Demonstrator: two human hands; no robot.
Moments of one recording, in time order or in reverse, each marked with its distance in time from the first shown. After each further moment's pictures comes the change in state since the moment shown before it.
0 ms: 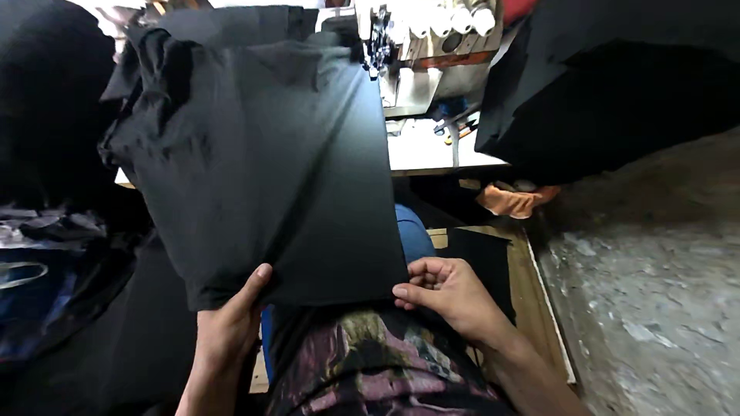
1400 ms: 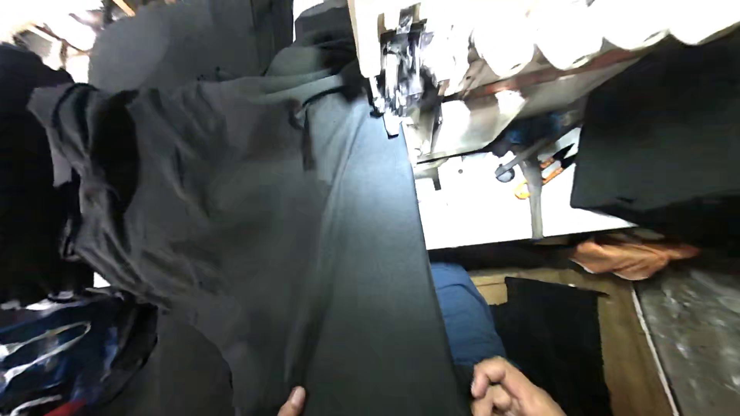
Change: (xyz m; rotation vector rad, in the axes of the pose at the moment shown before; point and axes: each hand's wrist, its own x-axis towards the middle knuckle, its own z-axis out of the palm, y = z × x) left_hand 0.057 -0.025 0.030 0.389 0.005 -0.304; right_hand 0.065 0.015 -0.051 0.034 -0.111 0.065
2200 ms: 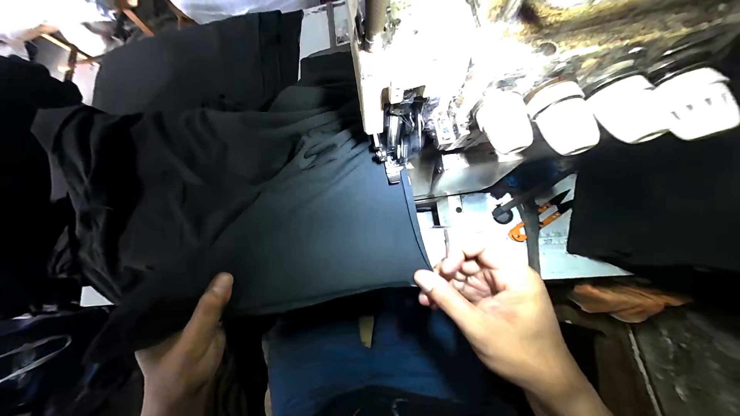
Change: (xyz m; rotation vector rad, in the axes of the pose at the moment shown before) left_hand 0.152 0.098 0.027 -0.031 0.018 0.685; right_hand 0.151 -0.095 0.001 -0.113 0.314 -0.554
